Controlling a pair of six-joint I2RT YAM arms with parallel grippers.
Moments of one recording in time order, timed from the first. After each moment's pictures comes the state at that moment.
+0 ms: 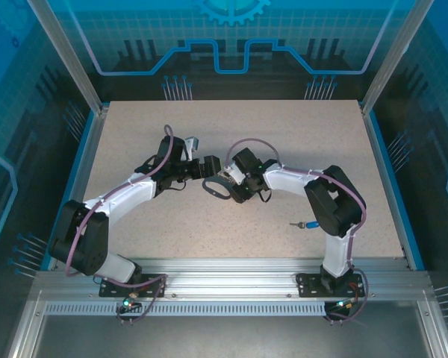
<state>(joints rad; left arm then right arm) -0.36 1.48 0.92 -0.14 0.34 -0.59 0.64 1.91 1.20 -0.47 -0.05 -0.12</state>
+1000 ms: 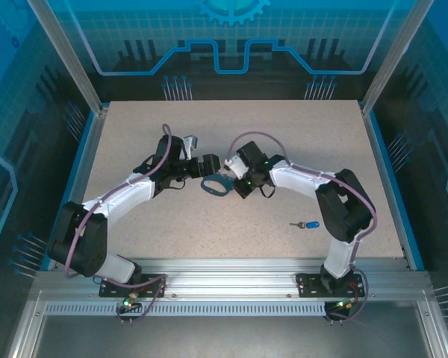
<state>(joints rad) -0.35 1.46 0.92 -0.13 0.35 -0.59 0.61 1.80 1.21 -0.47 -0.20 -0.13</state>
